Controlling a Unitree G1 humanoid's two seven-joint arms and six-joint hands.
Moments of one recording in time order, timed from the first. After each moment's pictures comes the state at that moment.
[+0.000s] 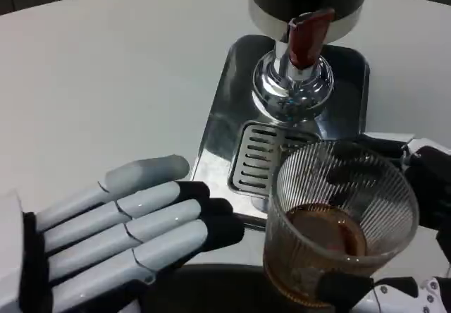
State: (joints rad) left arm 0.37 0.82 0.62 -0.46 -0.34 -1.05 -0.71; right arm 0.50 -0.29 -0.03 -1.02 0.10 -0.02 0.13
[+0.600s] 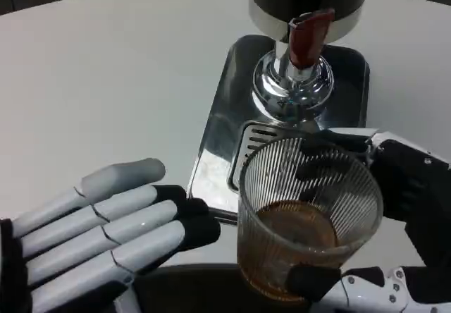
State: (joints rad) left arm 0.44 0.81 0.68 -0.44 -0.34 -1.07 -0.71; right arm 0.39 -0.29 0.05 -1.02 0.05 0.08 0.13
